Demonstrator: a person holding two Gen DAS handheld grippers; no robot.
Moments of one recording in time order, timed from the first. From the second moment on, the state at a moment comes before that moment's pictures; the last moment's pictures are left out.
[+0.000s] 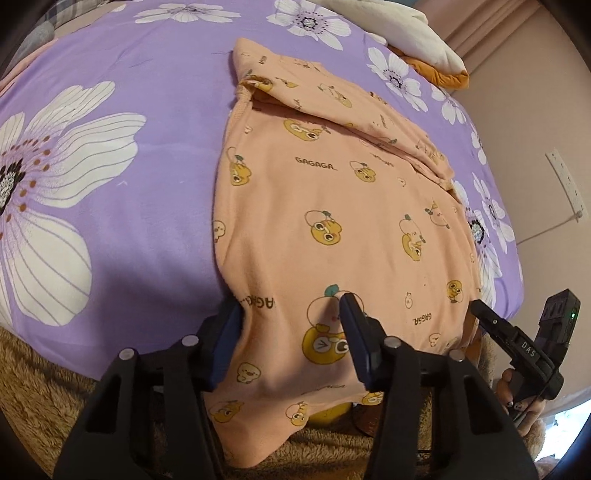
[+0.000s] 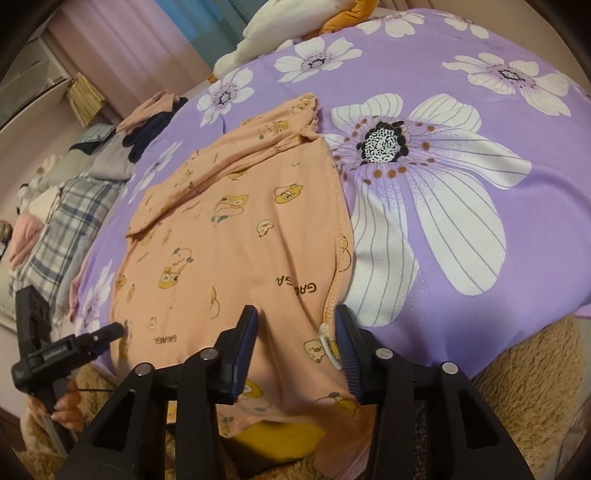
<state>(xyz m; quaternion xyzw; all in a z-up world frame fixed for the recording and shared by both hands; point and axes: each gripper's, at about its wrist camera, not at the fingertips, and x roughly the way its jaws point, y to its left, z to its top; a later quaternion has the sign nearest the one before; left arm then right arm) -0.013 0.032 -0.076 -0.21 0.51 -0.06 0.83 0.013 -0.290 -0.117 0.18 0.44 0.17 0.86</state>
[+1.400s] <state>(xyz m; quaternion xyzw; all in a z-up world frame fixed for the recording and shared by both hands) 0.052 0.050 -0.008 -0.19 0.41 -0.04 0.89 0.081 -0.281 -0.039 0.21 0.31 0.24 0.90</state>
